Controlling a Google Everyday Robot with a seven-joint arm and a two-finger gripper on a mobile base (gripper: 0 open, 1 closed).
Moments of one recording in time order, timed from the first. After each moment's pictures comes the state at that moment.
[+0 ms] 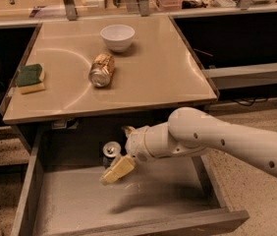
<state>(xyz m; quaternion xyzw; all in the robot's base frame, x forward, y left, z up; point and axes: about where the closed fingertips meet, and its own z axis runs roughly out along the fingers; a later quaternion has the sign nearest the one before) 0.488 0.070 0.687 -0.53 0.71 0.31 0.35</state>
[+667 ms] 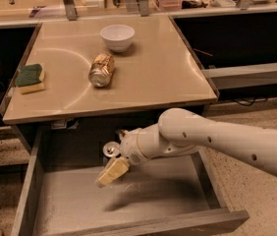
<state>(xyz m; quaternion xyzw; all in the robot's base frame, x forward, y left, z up) 0.490 0.089 0.665 -0.54 0.71 0.32 0.32</state>
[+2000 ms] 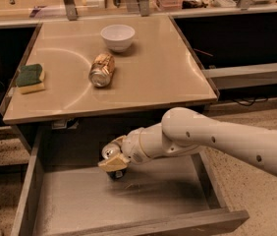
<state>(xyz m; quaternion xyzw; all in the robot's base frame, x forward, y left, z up) 0.487 0.087 0.672 -0.54 0.71 0.32 0.32</state>
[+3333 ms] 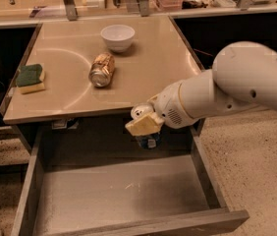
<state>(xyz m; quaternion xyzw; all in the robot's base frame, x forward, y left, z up) 0.485 -0.010 0.837 -0.48 0.78 0.23 0.33</state>
